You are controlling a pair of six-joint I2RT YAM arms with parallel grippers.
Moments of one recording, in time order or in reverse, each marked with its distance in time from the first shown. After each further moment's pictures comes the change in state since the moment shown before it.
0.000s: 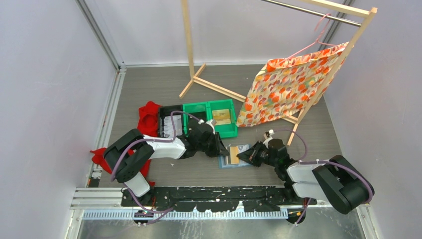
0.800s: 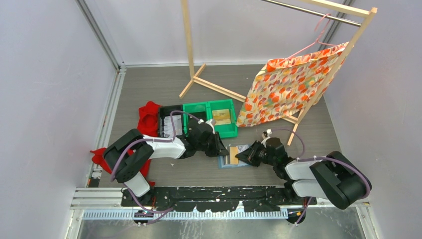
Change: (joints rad) left arm 0.004 -0.003 0.001 -0.004 0.000 0.006; right arm 0.024 0.063 0.033 -0.005 -0.010 -0.002
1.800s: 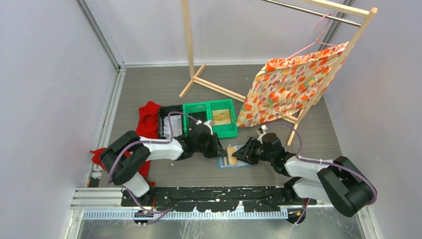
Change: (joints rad) left arm 0.007 -0.046 -0.042 0.000 0.001 0.002; right arm 0.033 -0.088 0.105 -0.238 -0.003 -0.103
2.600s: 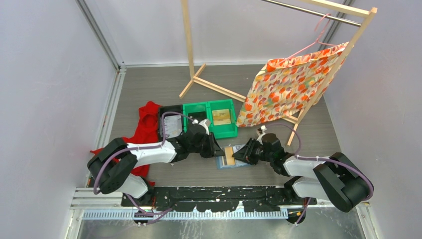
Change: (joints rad) left arm 0.006 -0.129 -0.038 -0.053 0.003 0.006; right arm 0.000 0.046 -0.013 0.064 -0.013 0.010
